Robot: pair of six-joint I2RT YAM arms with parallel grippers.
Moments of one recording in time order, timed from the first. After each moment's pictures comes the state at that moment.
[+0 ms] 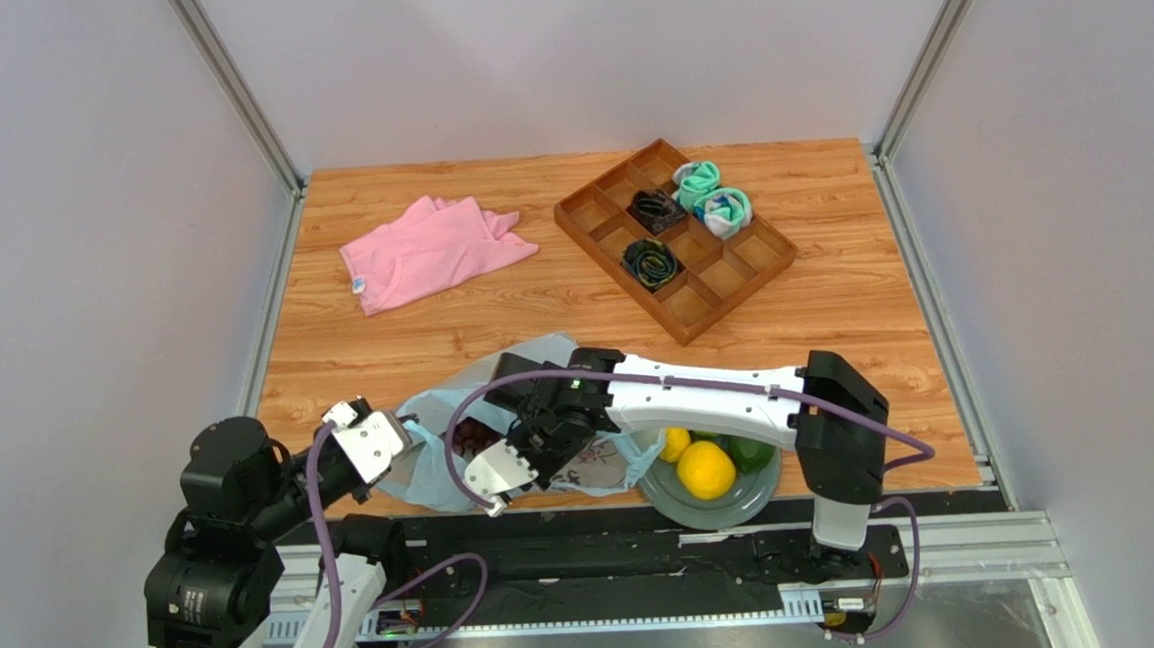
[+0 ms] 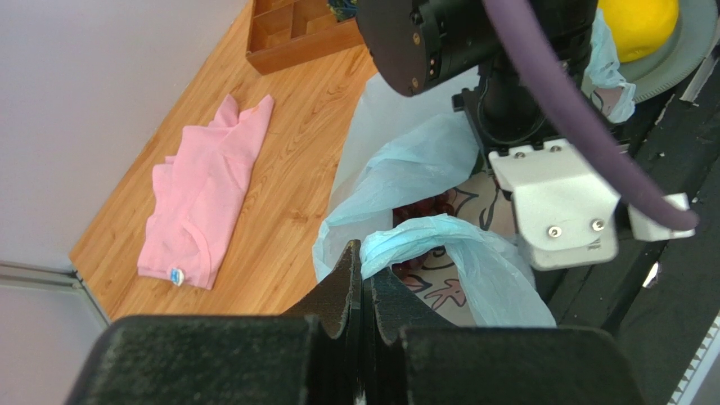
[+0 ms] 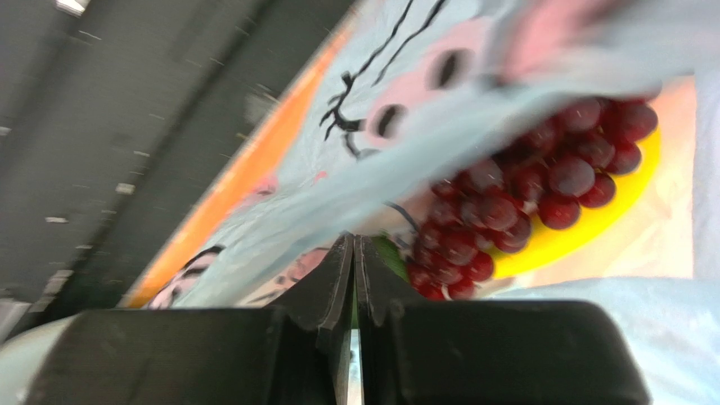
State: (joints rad) left arm -0.20 0.38 1.09 -1.11 0.59 0.62; right arm 1.22 1.80 1.49 -0.86 -0.28 -1.08
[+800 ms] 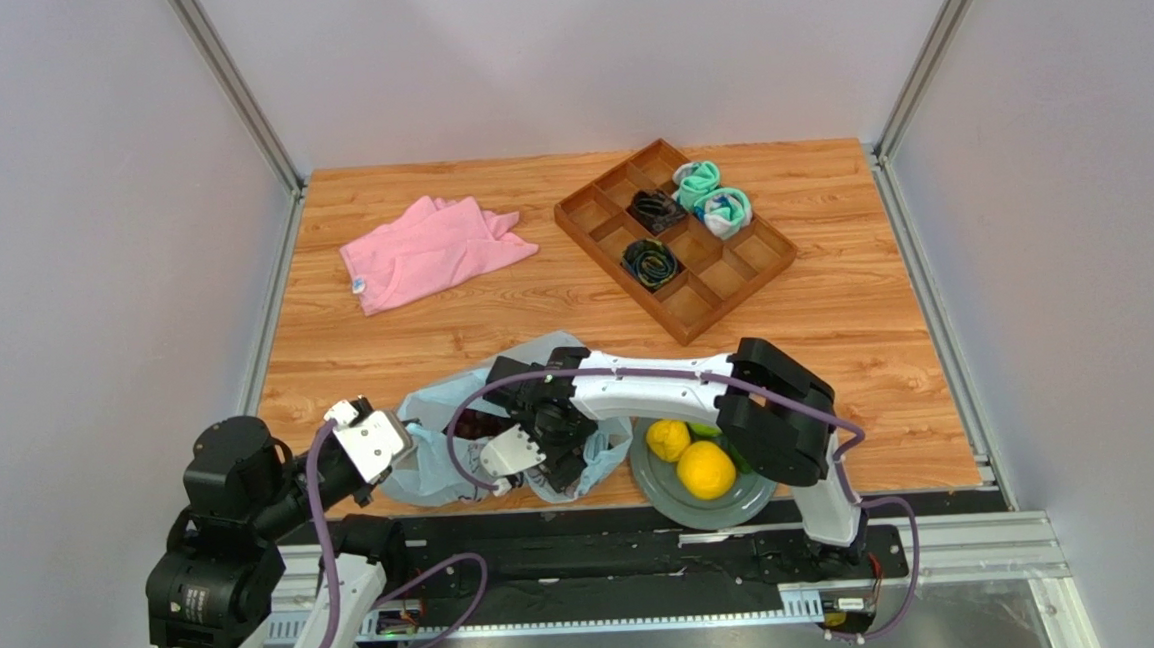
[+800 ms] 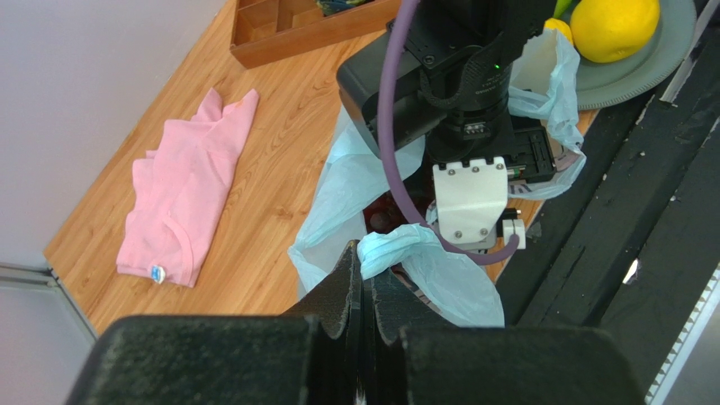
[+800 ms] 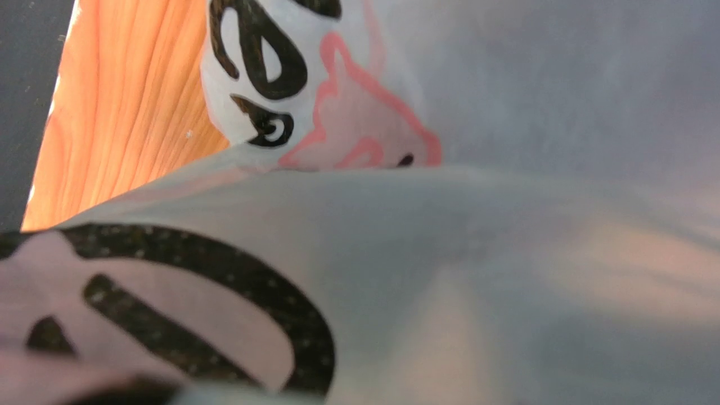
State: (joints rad) left arm -0.19 0.38 1.09 -1.13 0.61 0.61; right arm 1.15 2.00 1.49 -0.86 0.02 -1.07
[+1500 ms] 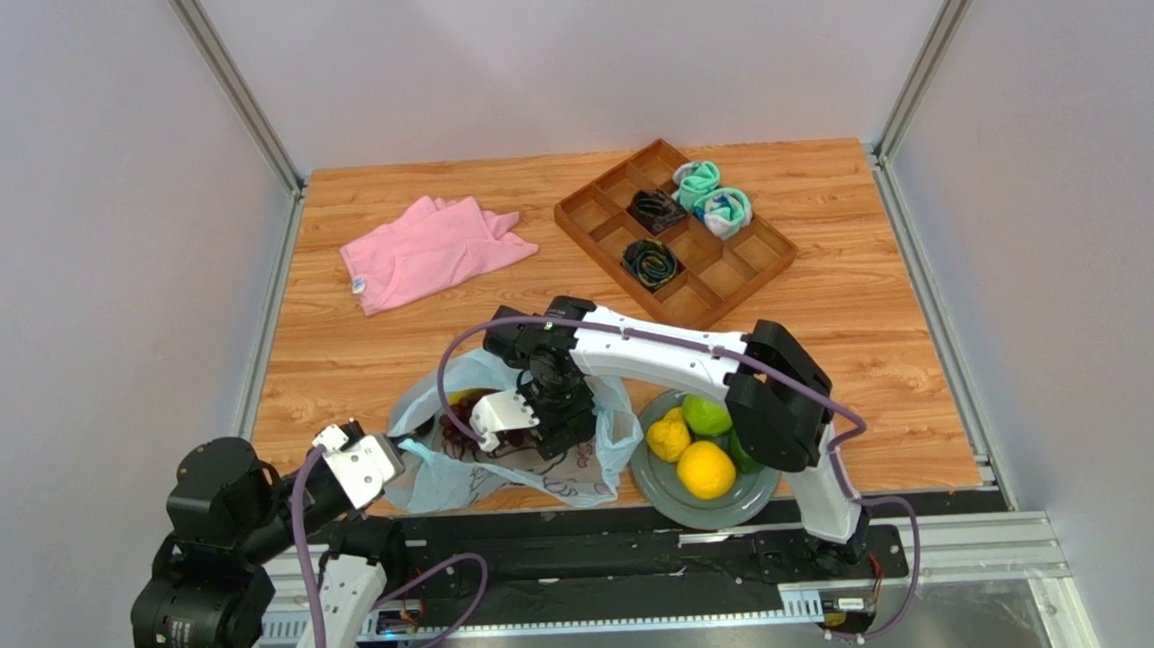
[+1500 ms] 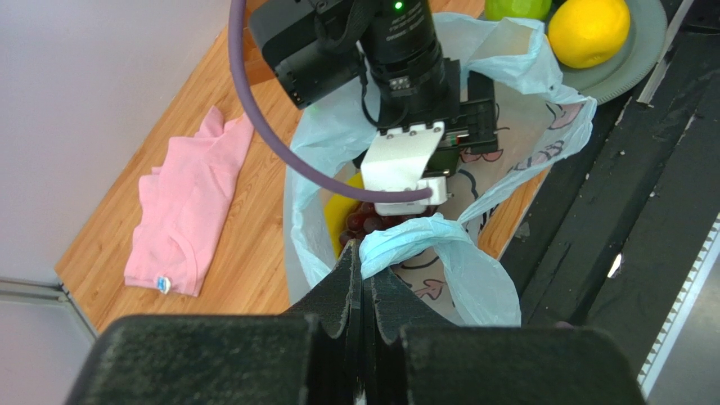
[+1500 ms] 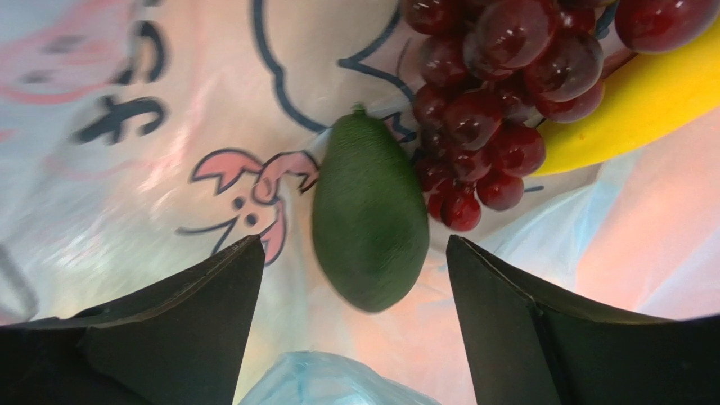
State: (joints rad) left arm -0.19 0.34 1.14 -1.18 0.64 0.62; right arm 1.06 2.03 1.72 -1.12 -0.16 -1.03
